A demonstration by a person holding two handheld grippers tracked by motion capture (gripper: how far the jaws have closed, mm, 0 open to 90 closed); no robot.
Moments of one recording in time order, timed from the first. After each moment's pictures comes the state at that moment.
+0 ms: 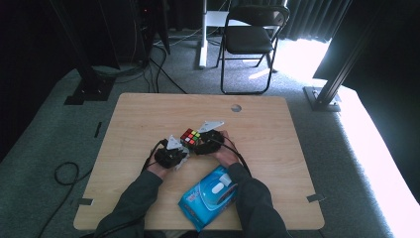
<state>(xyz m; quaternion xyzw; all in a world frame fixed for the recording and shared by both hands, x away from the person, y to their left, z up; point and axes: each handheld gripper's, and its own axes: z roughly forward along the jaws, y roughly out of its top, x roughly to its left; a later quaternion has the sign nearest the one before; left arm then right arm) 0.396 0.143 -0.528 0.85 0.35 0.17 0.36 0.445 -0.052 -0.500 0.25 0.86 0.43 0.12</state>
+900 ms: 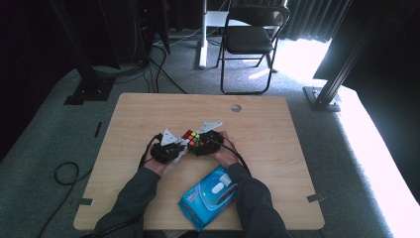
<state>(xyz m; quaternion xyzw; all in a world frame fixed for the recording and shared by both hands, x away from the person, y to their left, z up) 0.393 0.151 -0.498 0.82 0.35 0.20 0.40 0.445 -0.050 -0.503 0.25 0.87 0.42 0.12</state>
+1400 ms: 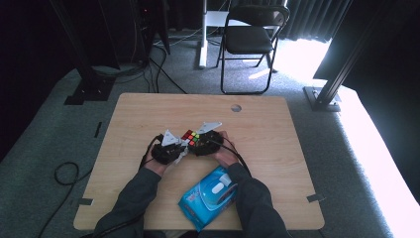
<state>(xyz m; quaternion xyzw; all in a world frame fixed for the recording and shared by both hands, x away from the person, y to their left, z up) 0.393 0.149 -0.504 0.83 0.35 0.19 0.40 0.444 -0.049 -0.503 0.25 0.87 0.42 0.13</state>
